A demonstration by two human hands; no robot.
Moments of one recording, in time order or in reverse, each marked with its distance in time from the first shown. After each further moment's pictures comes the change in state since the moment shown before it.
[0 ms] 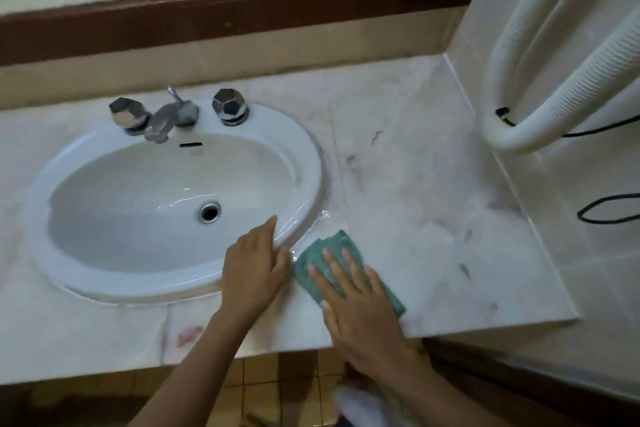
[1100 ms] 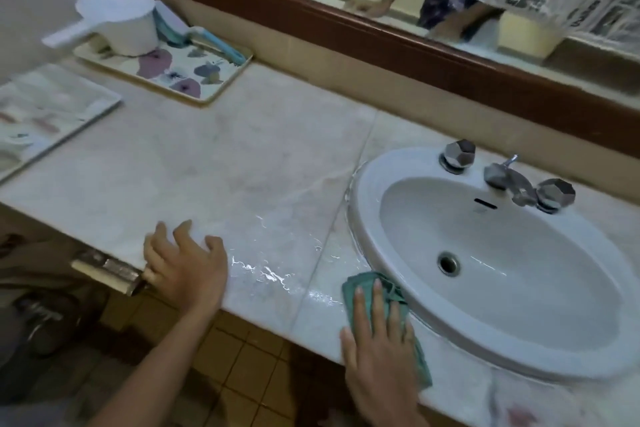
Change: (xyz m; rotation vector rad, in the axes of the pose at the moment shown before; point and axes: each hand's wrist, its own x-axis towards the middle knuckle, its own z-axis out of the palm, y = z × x) left_hand -0.106 -0.542 -0.146 -0.184 0.697 -0.950; right_hand 0.125 -0.432 0.120 -0.205 -0.070 -0.005
